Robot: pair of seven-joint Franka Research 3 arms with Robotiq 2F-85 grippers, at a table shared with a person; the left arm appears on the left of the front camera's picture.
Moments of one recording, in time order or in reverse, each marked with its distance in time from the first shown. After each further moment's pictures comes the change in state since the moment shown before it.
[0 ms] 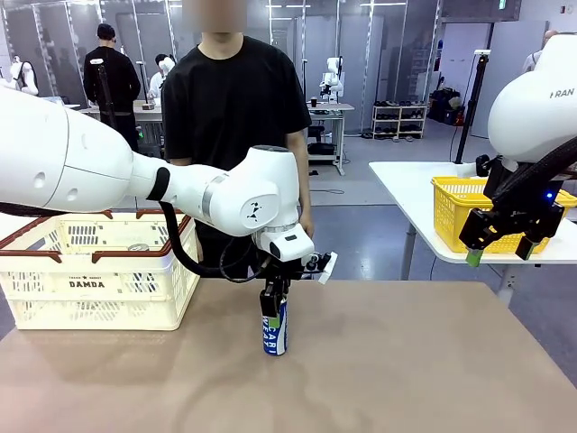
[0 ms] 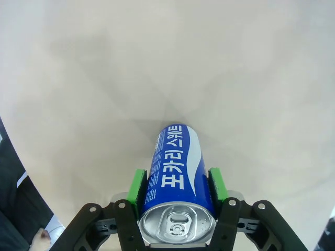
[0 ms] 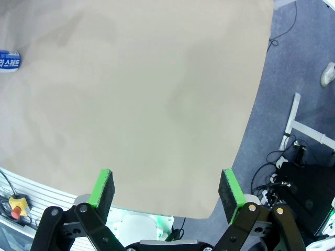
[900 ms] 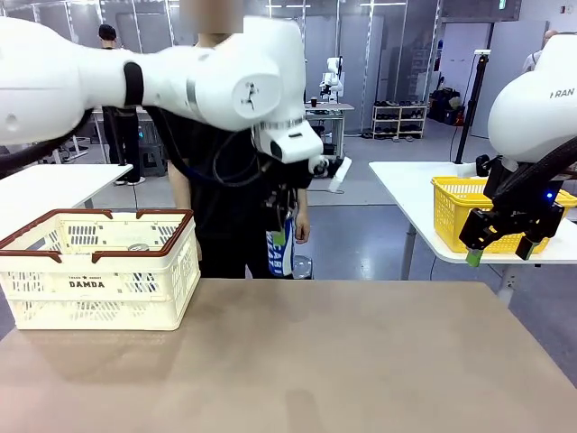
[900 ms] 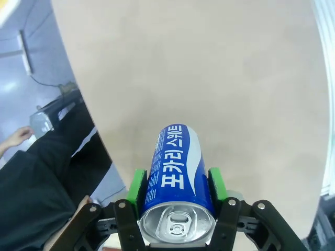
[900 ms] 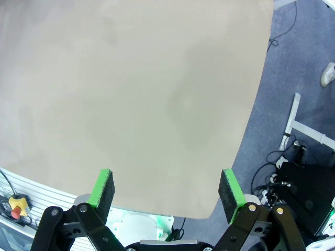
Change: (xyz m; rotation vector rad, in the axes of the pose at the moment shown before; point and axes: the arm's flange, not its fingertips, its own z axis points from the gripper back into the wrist) left arm 0.013 -0.013 0.194 0.157 0.030 -0.057; right arm 0.000 0.000 0.000 0.000 0.000 0.000
